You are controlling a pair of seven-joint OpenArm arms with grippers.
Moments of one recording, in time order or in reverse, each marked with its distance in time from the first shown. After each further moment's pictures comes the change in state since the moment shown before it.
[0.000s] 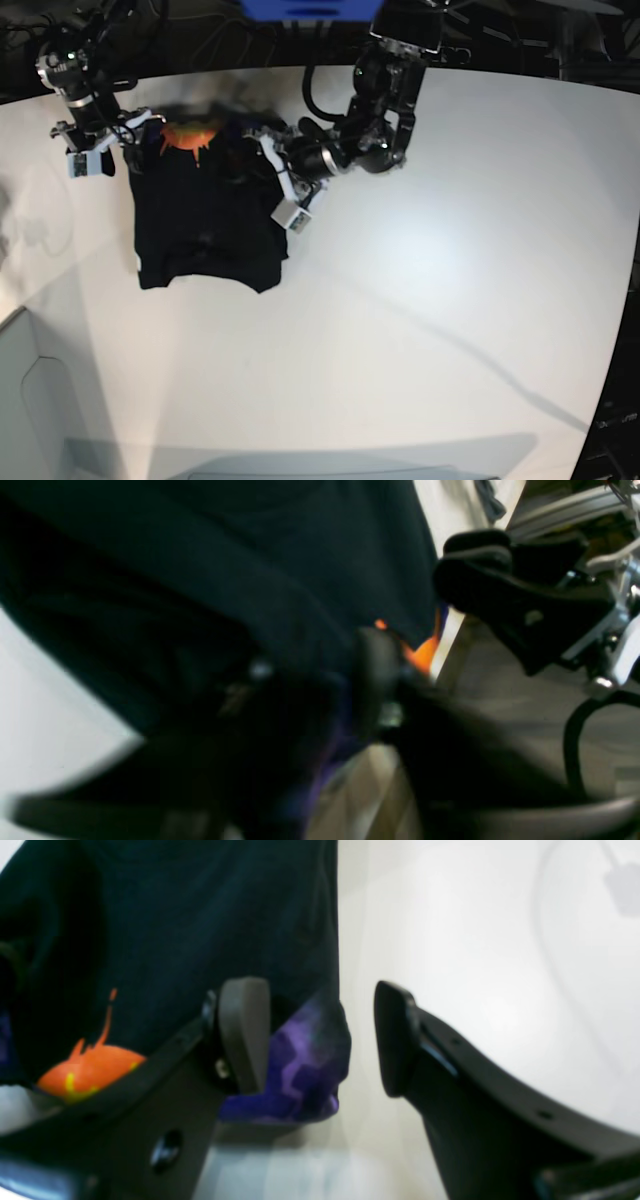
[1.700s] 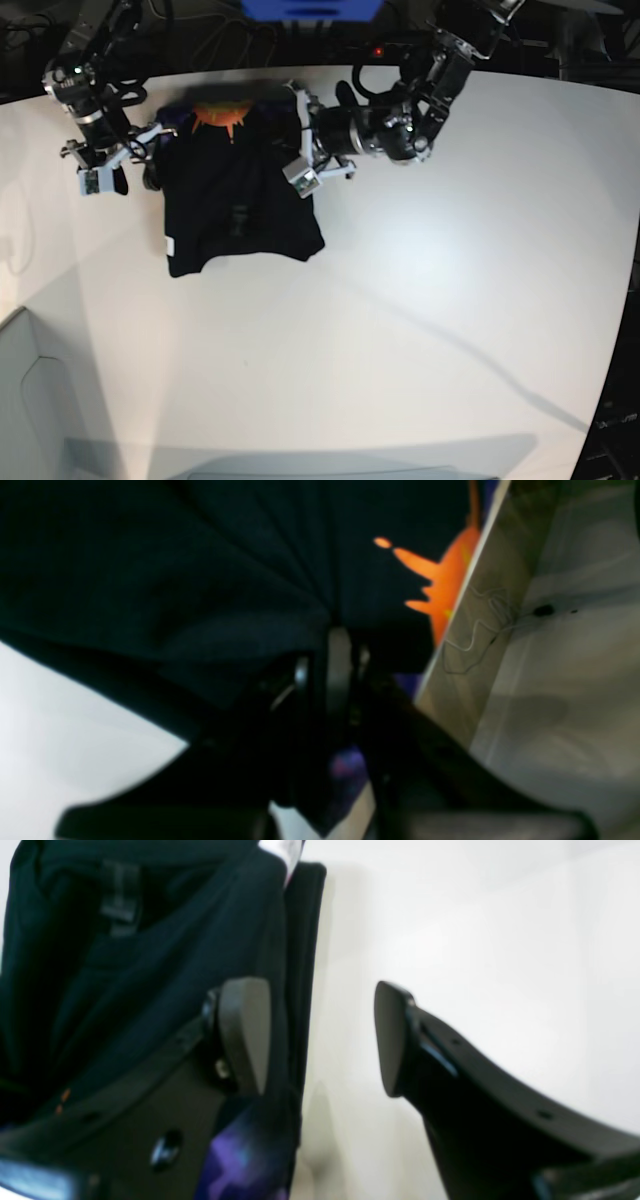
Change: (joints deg) left arm -0.3 -17.7 14.9 7.8 0.1 0.0 1.0; right arm 3.0 0.2 -3.6 -0.1 -0.2 0.0 -0.2
